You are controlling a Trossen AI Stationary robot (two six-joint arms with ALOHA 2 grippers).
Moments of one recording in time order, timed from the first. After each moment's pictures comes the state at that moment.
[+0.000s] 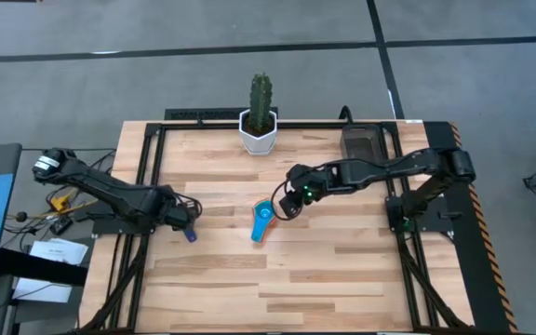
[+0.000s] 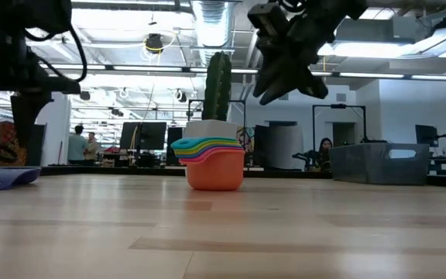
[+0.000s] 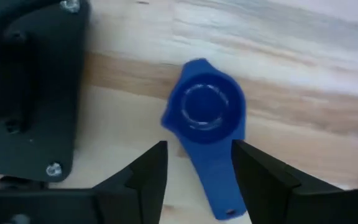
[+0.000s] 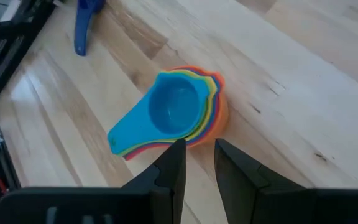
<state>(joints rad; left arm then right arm) -0.31 1.10 0.64 -1.12 -0.23 -2.12 -0.01 1.56 1.12 -0.42 0.02 0.84</state>
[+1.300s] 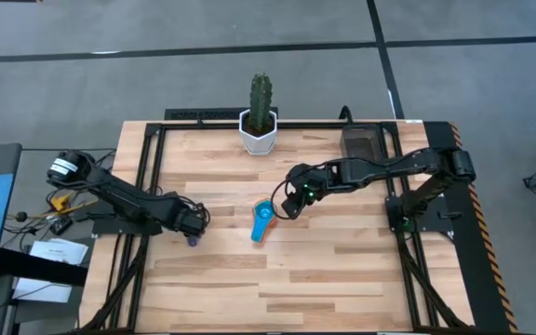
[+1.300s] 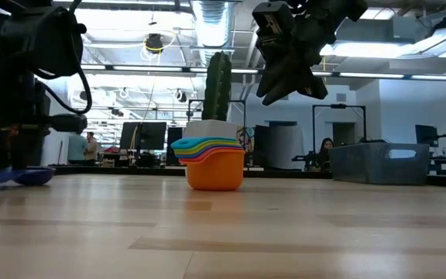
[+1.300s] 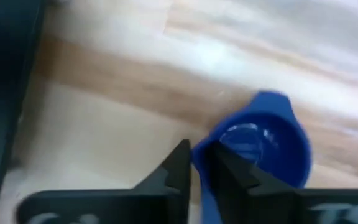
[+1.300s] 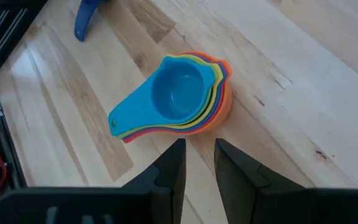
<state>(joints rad) -0.30 1.34 0.57 -0.89 -0.24 -2.20 -0.02 1.56 1.12 -0.44 -0.04 0.76</state>
